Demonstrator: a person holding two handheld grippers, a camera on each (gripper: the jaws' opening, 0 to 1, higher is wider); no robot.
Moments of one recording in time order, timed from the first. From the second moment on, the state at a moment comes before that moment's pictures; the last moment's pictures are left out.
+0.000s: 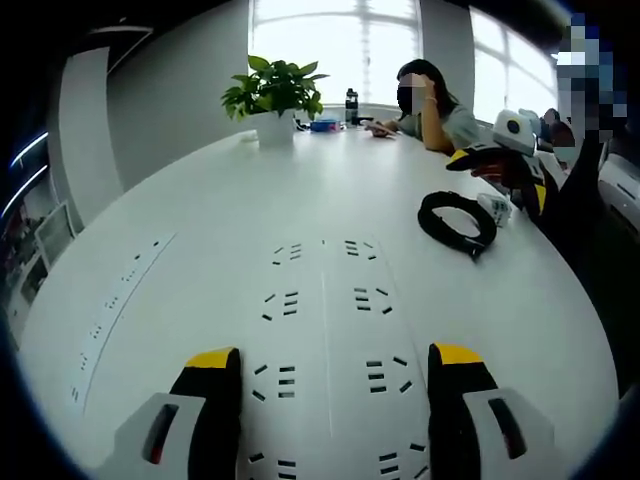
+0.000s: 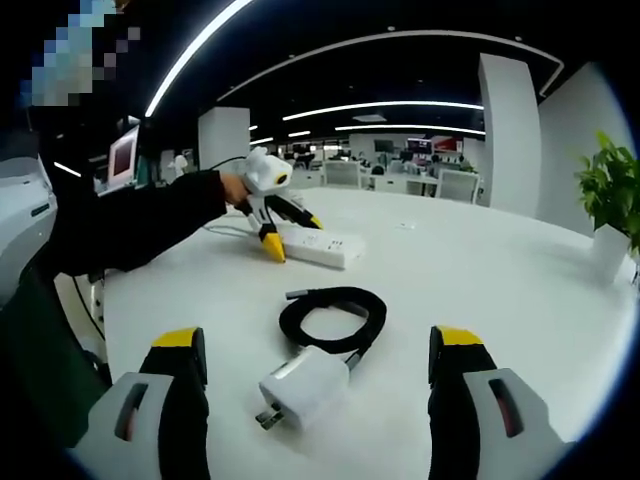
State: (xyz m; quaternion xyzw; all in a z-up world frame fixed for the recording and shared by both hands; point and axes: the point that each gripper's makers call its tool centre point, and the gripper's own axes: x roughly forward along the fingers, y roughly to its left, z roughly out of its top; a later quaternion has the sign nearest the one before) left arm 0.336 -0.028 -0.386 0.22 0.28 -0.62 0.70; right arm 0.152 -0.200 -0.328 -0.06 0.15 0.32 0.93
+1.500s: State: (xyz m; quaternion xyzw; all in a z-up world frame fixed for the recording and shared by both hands) left arm 0.341 -0.075 -0.386 0.23 0.27 -0.64 0.68; right arm 0.149 -0.208 -0.331 -0.06 0.15 0.31 0.94
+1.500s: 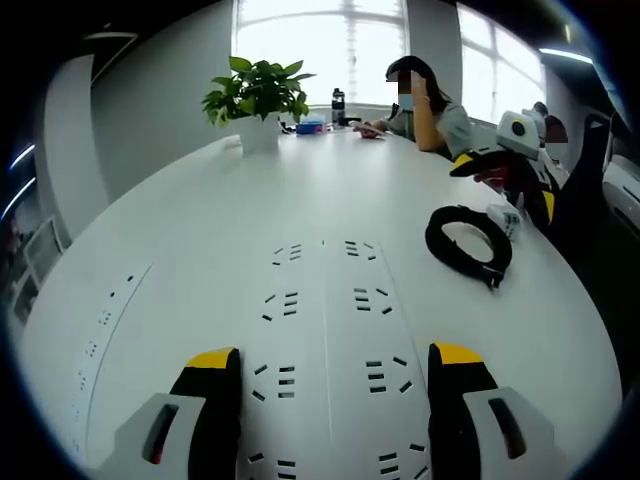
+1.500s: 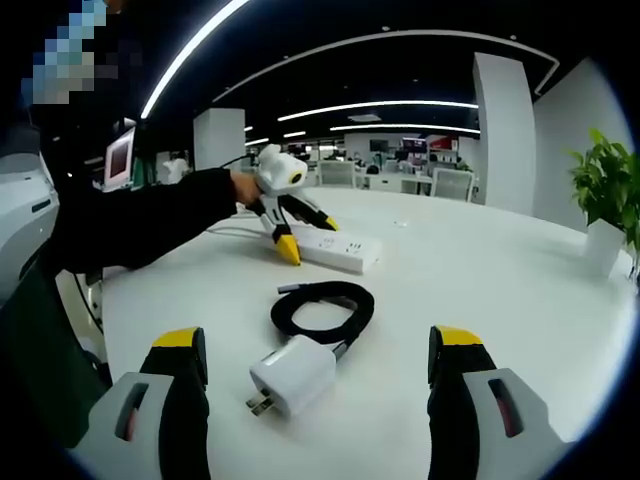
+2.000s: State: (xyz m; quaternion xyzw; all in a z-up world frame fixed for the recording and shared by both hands) left arm 0.342 -0.087 -0.387 0.23 0.26 -0.65 0.68; right arm 0.149 -0.215 -0.333 -0.06 0.16 0.30 0.94
